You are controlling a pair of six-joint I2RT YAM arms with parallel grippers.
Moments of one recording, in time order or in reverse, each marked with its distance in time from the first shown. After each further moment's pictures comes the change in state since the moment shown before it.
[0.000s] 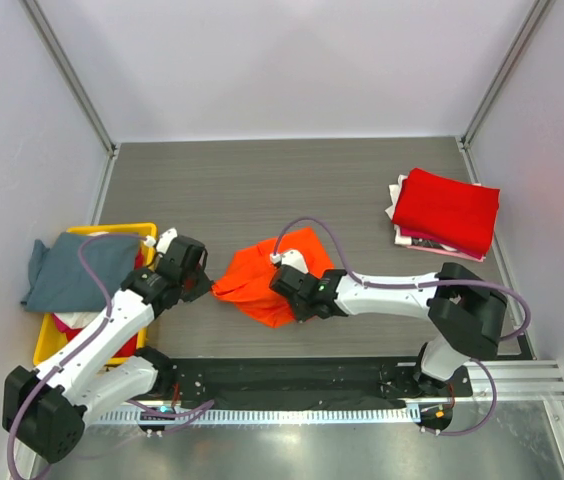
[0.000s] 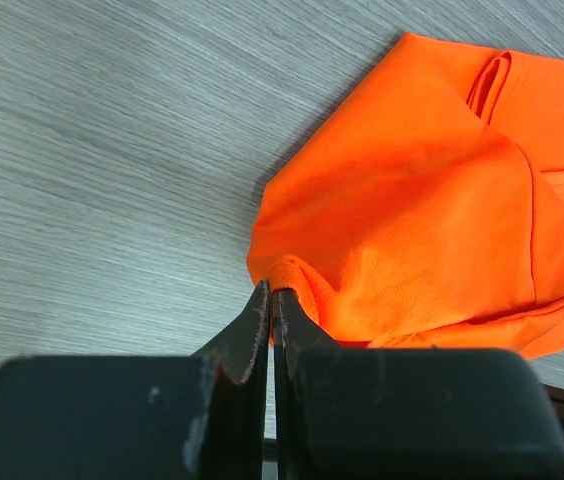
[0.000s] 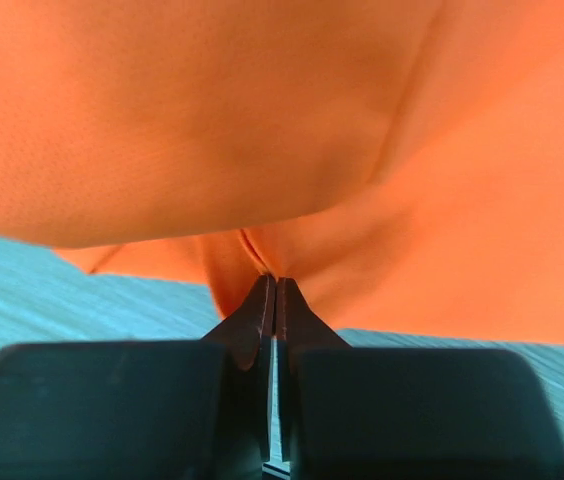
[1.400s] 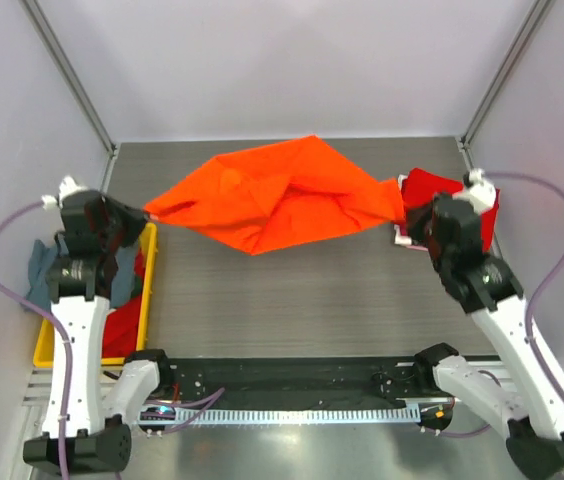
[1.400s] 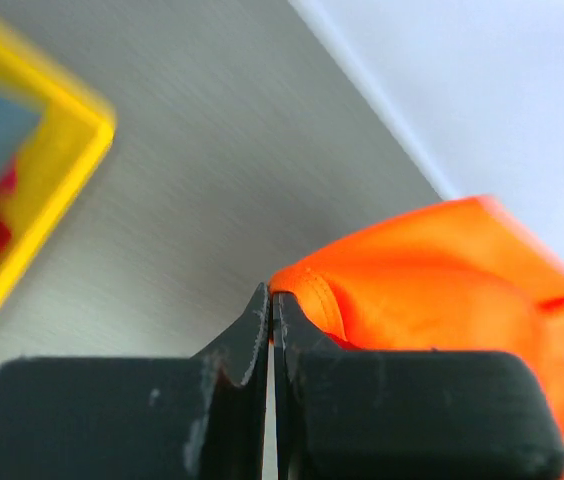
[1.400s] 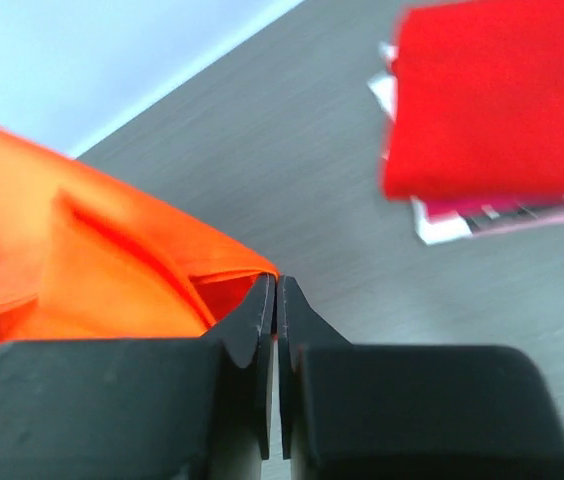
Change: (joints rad) left arm 0.575 0.048 0.608 -0.050 0.198 0.174; right arm -0.746 -0.638 0.257 -0.167 0.131 0.123
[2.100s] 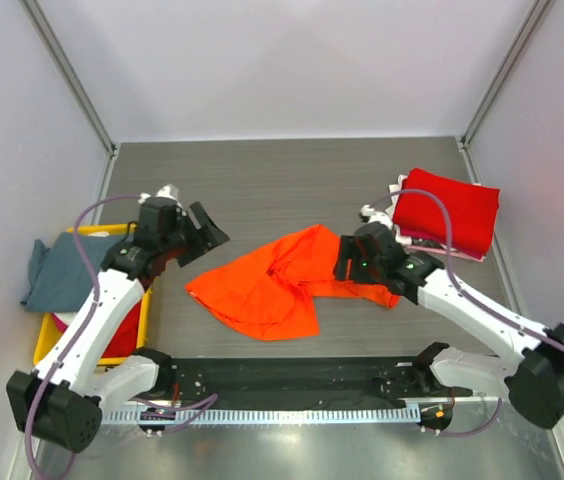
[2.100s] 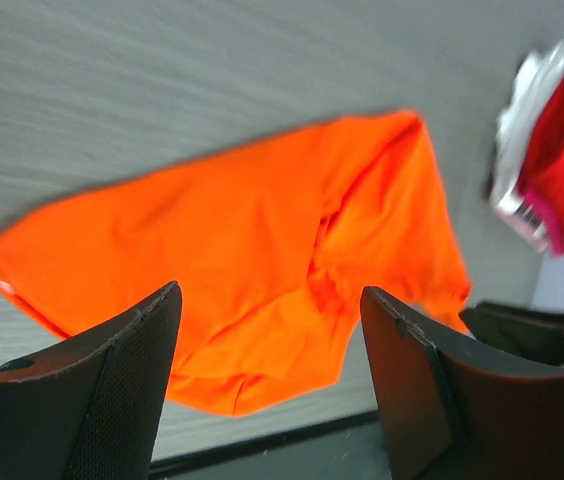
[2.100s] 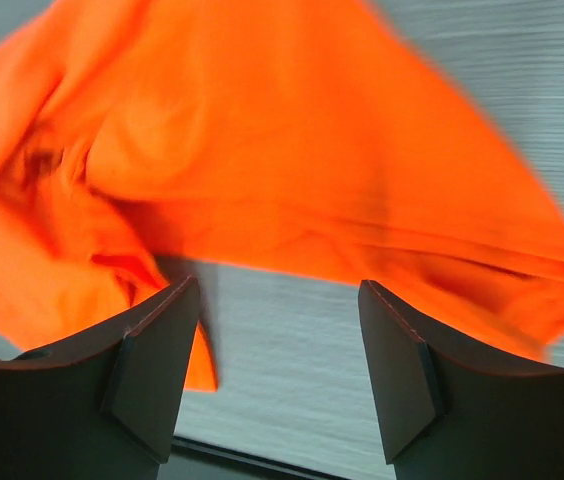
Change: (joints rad) left arm -0.321 0.003 -0.360 0.153 0.160 0.027; right arm 0.205 0.078 -0.435 0.080 -0.239 -0.038
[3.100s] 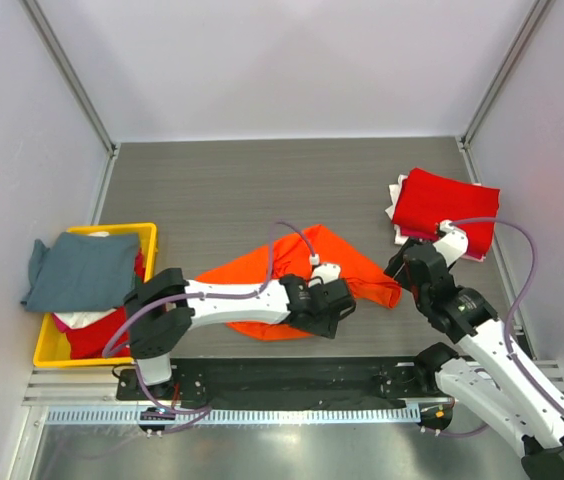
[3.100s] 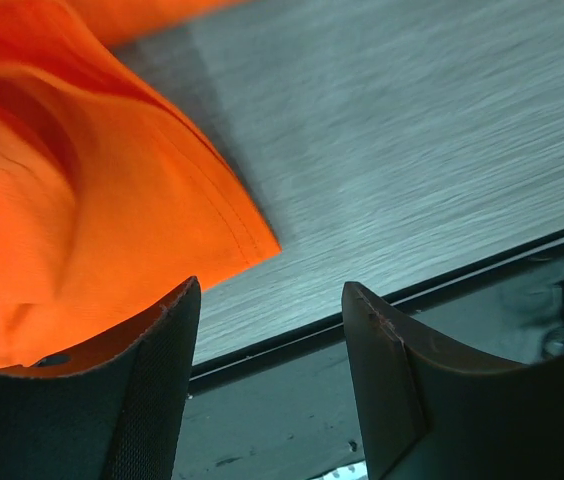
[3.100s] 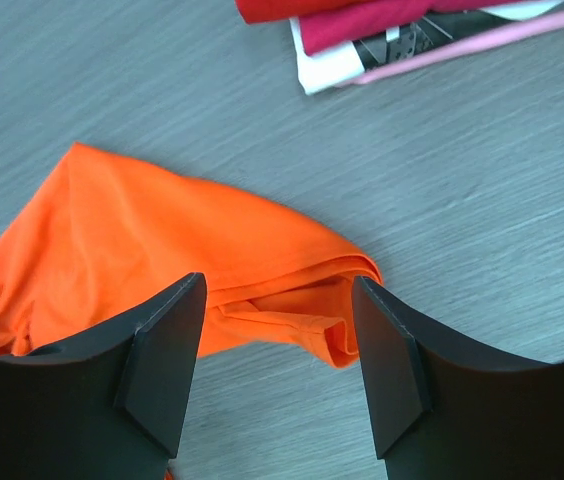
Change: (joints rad) left arm -1.017 0.785 0.317 -0.026 -0.359 -0.163; right arm -0.078 -0.388 -0.123 -0.129 0.369 0.165
